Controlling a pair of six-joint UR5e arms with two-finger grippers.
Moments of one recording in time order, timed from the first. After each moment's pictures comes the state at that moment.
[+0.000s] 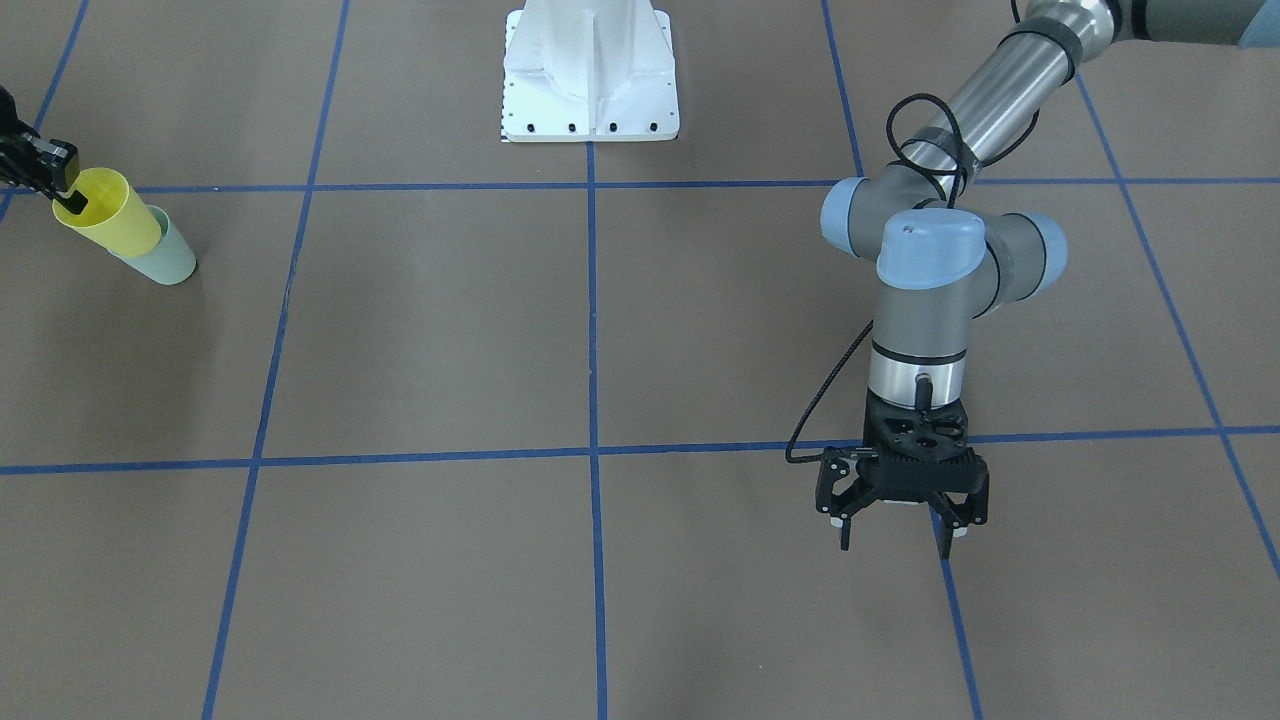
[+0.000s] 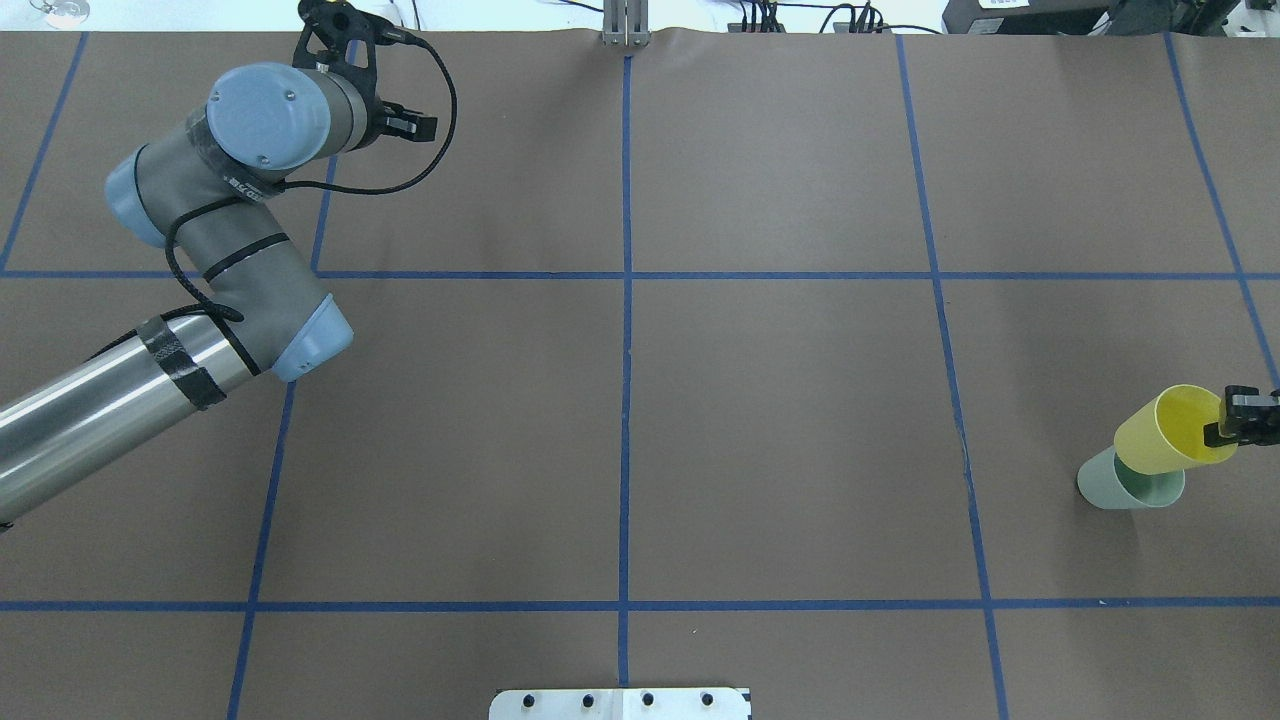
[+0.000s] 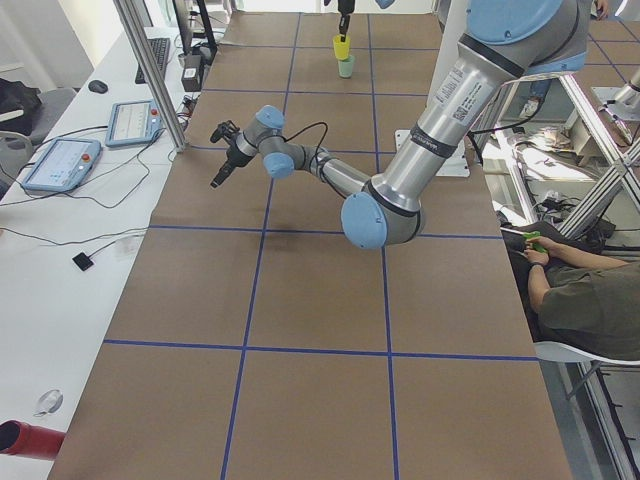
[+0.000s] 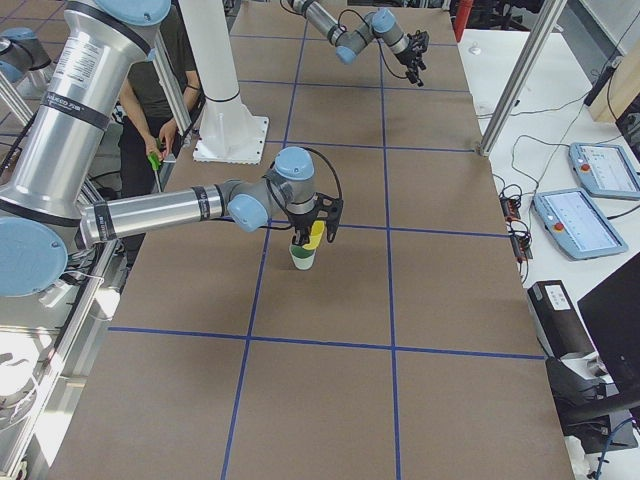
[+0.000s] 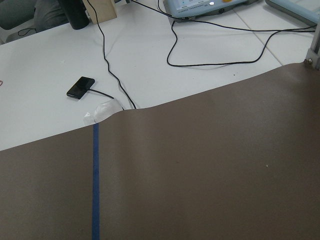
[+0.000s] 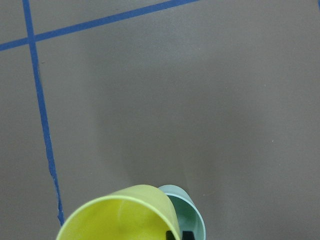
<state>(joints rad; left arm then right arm) -0.82 -2.22 -1.31 -2.17 -1.47 -0.77 0.99 -1.96 2.11 -1.12 2.22 1.04</state>
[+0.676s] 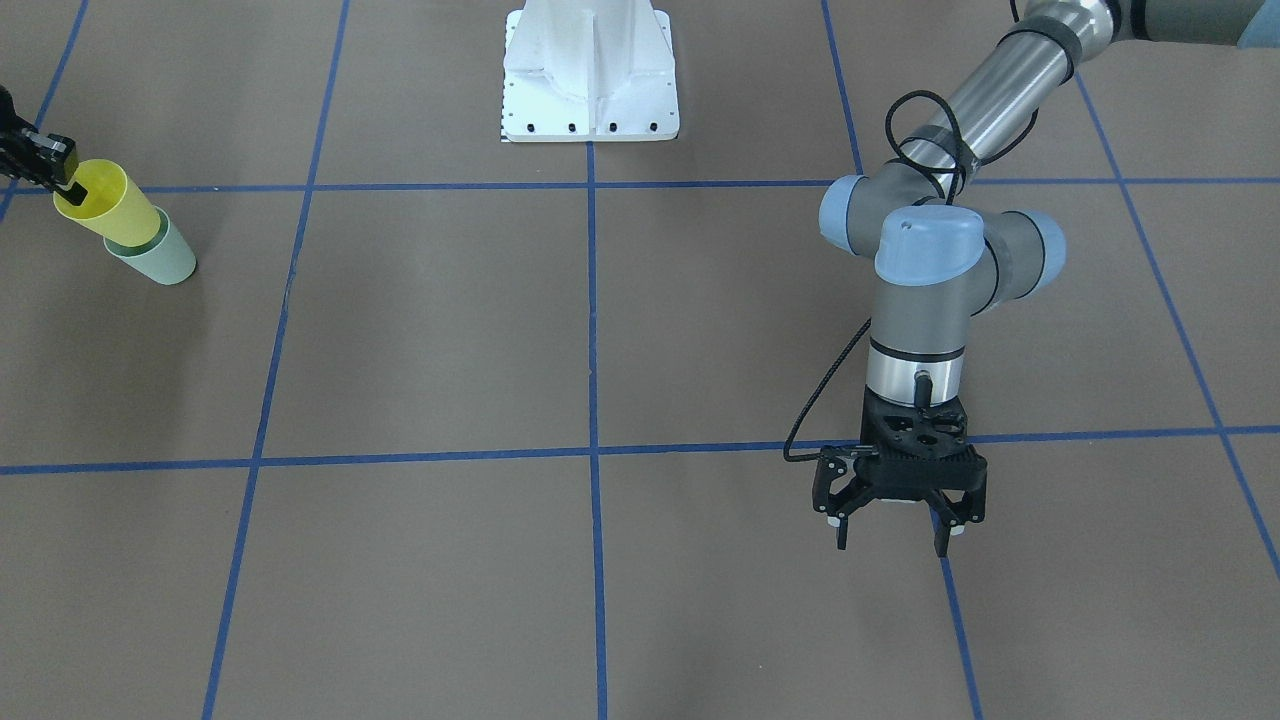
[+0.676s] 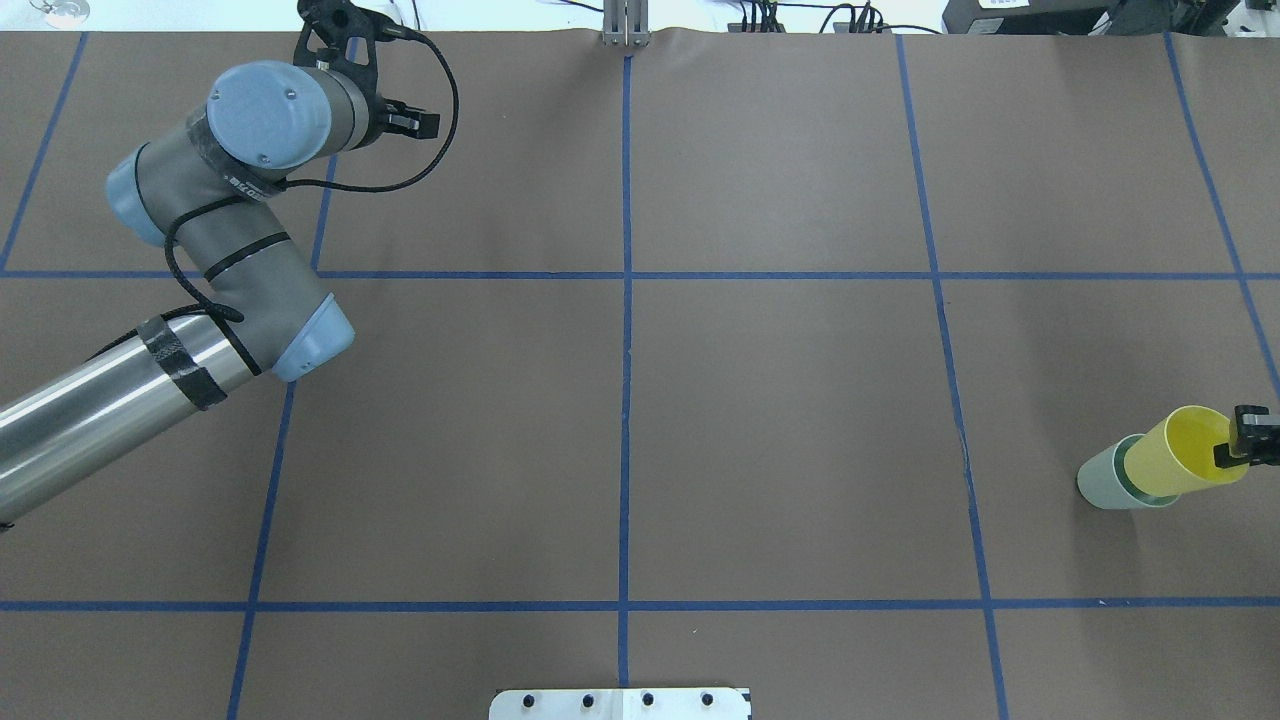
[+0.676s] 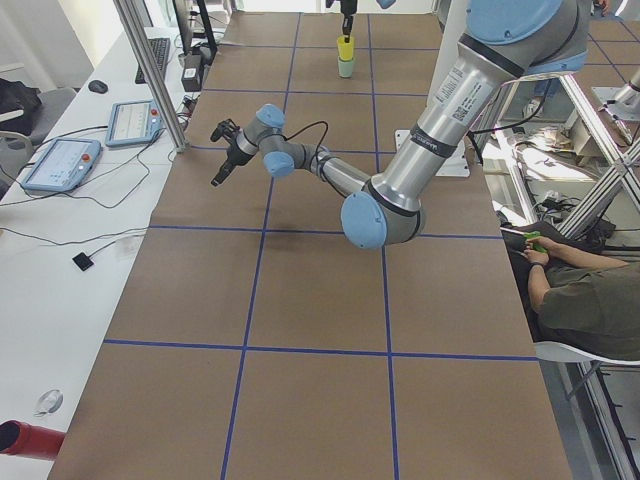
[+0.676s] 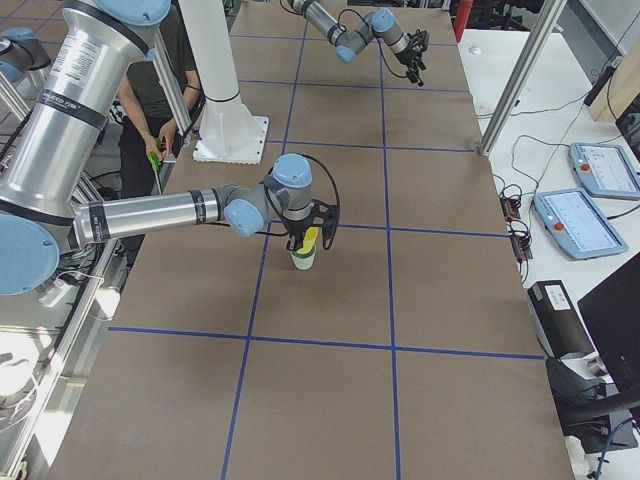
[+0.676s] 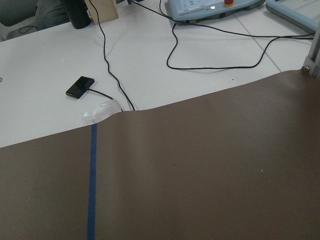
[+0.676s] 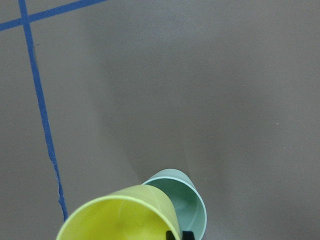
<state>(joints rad) -0.82 -2.22 -1.32 -2.17 -1.47 -0.79 0.99 -1.98 2.10 -1.12 2.24 1.00</state>
